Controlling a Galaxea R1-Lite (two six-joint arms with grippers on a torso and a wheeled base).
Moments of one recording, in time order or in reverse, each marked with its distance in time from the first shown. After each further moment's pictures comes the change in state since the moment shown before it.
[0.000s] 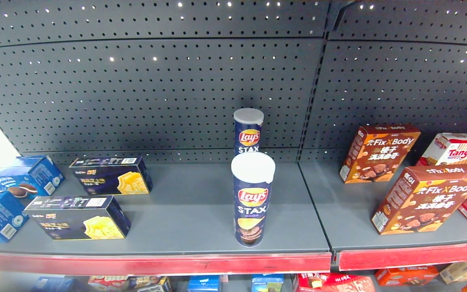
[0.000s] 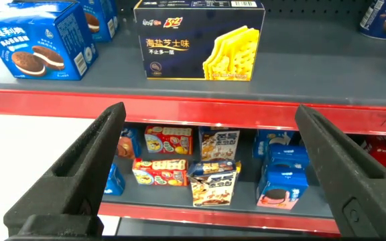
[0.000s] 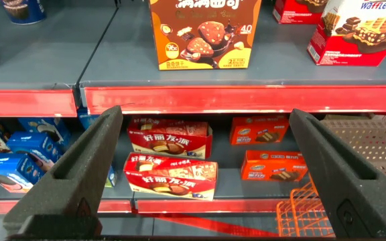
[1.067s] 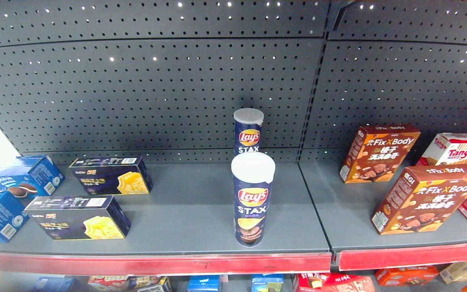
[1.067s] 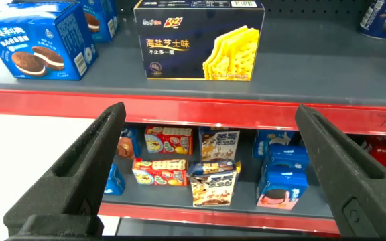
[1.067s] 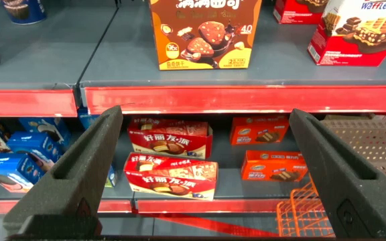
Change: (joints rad) left arm 0.000 0.000 0.000 0.000 0.001 0.000; right arm -0.001 0.000 0.000 0.000 0.002 0.000
